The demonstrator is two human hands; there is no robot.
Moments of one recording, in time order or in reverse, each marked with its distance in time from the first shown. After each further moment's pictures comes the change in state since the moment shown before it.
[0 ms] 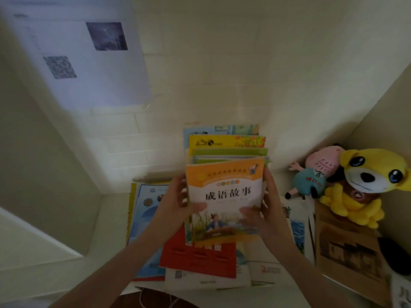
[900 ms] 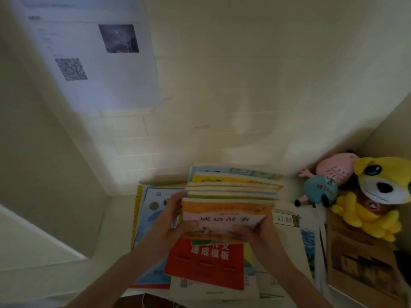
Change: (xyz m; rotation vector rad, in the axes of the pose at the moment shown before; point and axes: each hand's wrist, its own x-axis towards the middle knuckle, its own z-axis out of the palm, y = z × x) left_hand -0.018 -0.021 -0.029 0.161 -0.157 0.122; right_hand -0.004 0.028 0.021 -0.027 -0.121 0.443
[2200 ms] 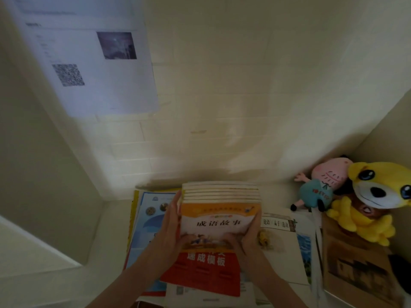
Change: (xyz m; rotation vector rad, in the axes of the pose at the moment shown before) left_hand -0.001 -0.042 0.010 0.432 0.088 0.133; right_hand -0.002 0.017 0.020 -0.210 0.057 -0.346
